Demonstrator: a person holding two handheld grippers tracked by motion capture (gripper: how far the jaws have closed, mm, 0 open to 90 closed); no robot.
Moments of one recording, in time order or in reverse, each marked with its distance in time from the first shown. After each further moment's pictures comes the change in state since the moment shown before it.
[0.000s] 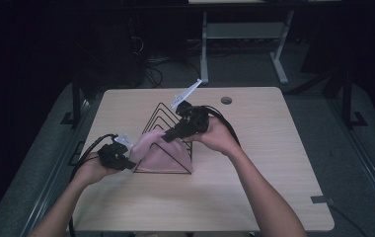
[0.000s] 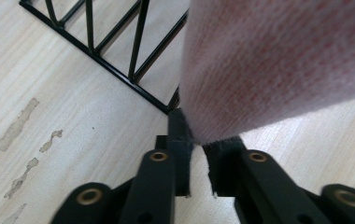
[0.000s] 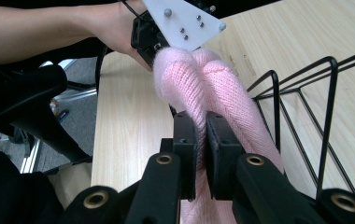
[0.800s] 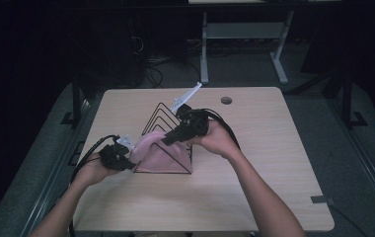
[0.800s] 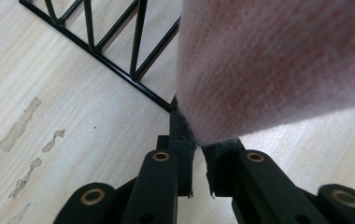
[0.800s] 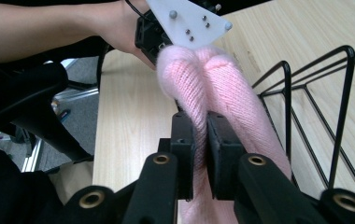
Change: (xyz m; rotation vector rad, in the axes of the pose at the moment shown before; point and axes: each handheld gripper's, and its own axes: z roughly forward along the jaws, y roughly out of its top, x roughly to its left) left arm -0.003 0.000 0.002 0.015 0.025 0.011; right arm 0.003 -0.006 0.004 -0.008 0.005 0.002
